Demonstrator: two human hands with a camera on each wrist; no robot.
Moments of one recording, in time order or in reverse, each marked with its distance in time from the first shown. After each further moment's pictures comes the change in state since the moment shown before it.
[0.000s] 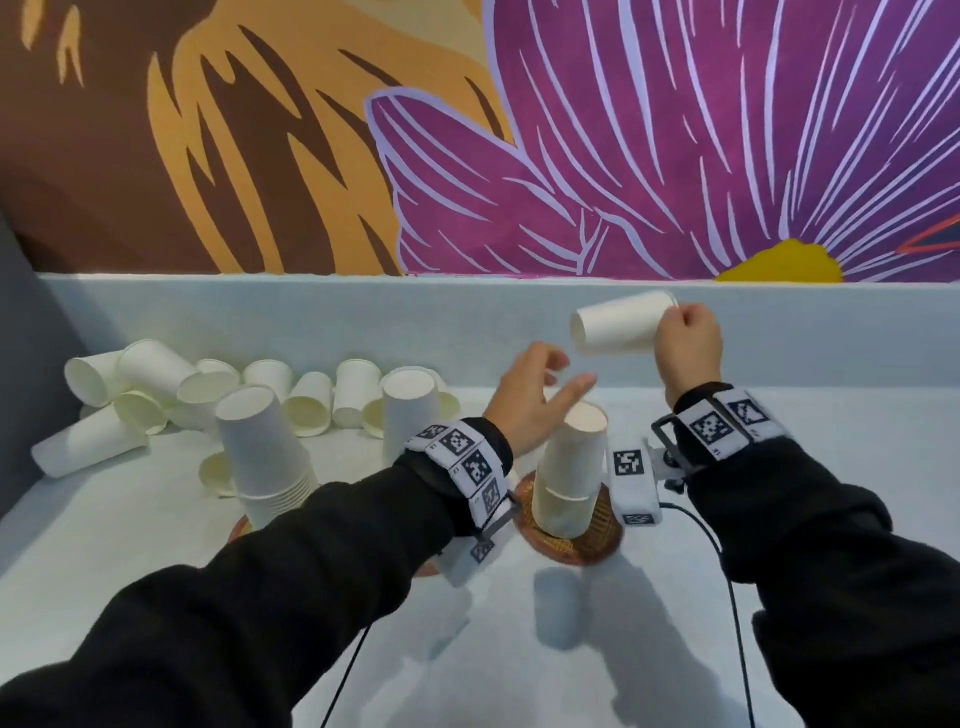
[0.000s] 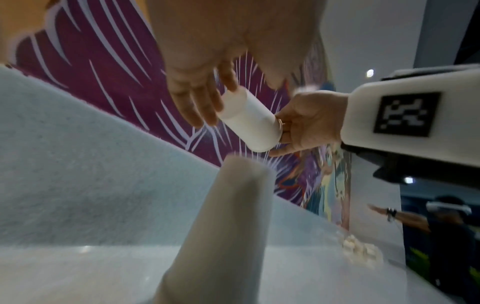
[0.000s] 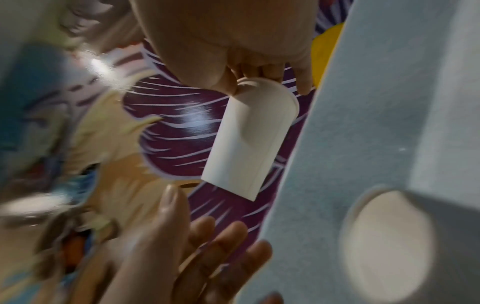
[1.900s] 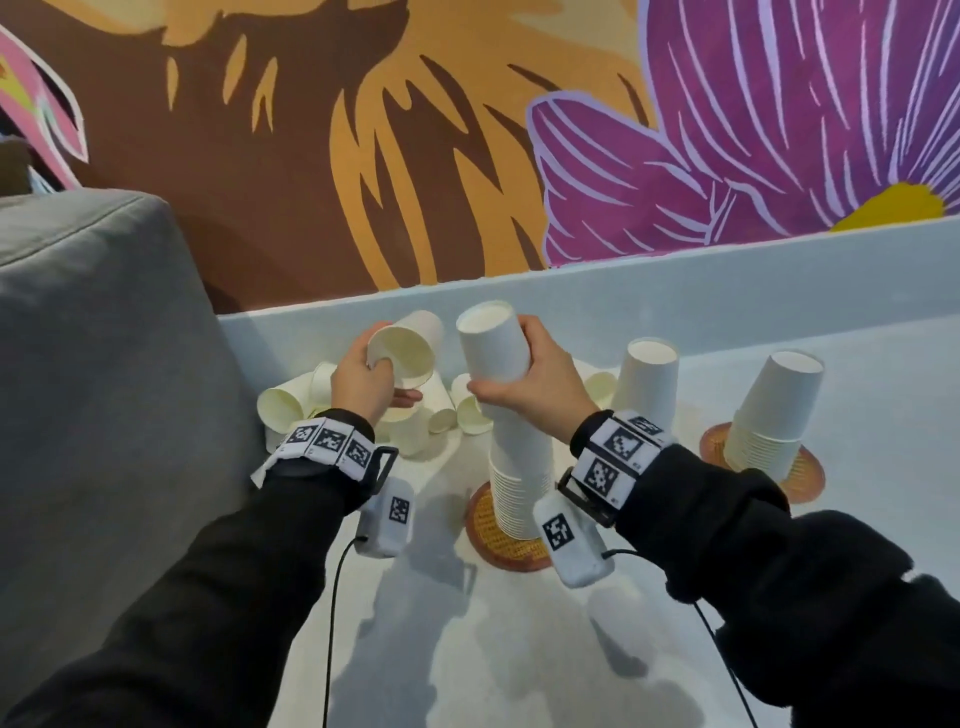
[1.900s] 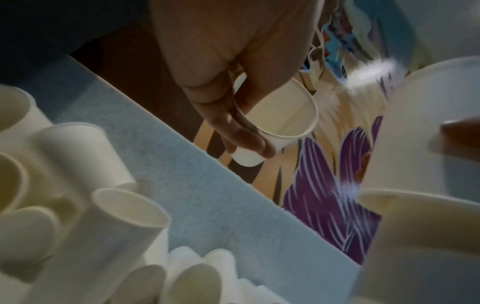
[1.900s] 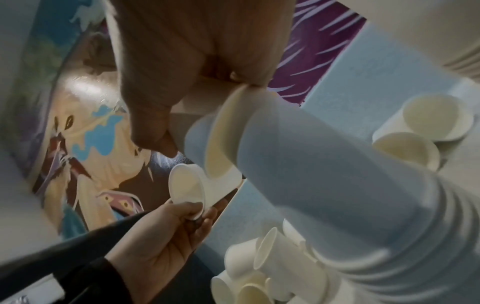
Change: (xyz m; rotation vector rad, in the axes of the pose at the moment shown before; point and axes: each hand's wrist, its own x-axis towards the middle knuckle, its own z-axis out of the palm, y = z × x) left_hand -0.071 -0.185 -0.329 -0.262 0.380 -0.381; right_hand -0.256 -0.105 0.233 0.038 -0.533 -0.242
